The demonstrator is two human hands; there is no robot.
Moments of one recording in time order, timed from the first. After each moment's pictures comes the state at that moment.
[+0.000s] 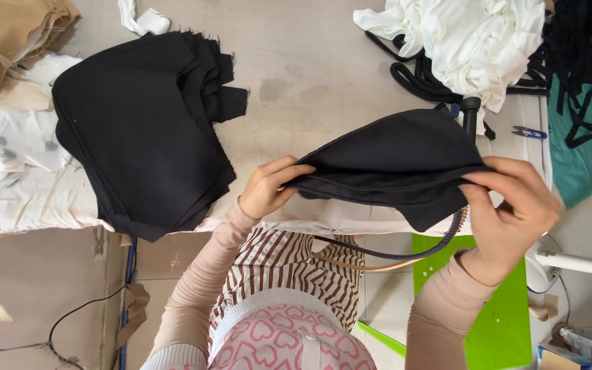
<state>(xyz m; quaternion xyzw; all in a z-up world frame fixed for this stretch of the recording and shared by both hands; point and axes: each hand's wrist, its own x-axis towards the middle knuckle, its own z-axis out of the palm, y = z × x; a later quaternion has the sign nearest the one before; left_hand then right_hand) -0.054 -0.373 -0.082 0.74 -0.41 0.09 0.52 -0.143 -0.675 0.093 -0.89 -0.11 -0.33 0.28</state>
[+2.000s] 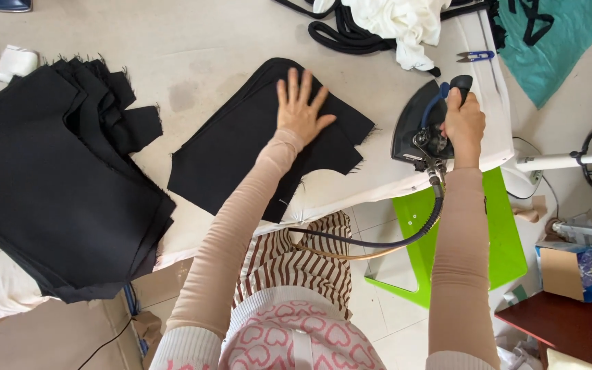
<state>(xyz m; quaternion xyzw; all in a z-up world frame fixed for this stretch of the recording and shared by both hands) 0.047 -0.619 -0.207 0.91 -0.38 0.05 0.16 -0.102 -0.926 -0.103 -0.88 0.43 -0.03 0.19</state>
